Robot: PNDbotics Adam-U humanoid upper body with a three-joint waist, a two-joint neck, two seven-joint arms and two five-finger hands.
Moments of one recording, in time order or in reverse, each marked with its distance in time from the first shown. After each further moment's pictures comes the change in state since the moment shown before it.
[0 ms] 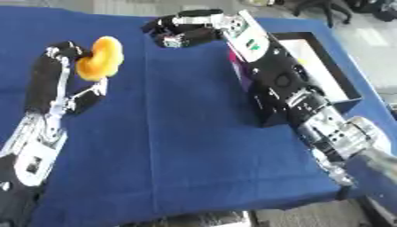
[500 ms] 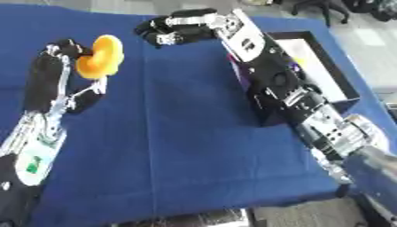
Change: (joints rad) left arm -0.009 -0.015 0.000 0.002 -0.060 0.012 0.014; right arm -0.005 -0.001 0.025 -0.032 -0.027 0.015 0.015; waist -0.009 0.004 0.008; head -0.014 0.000
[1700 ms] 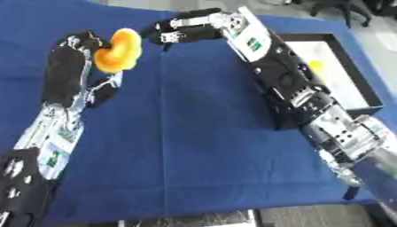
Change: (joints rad) left arm -0.007 -0.019 -0.018 -0.027 -0.117 0.071 0.024; right arm -0.019 0.000 0.024 0.007 0.044 0.019 0.019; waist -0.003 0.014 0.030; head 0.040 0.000
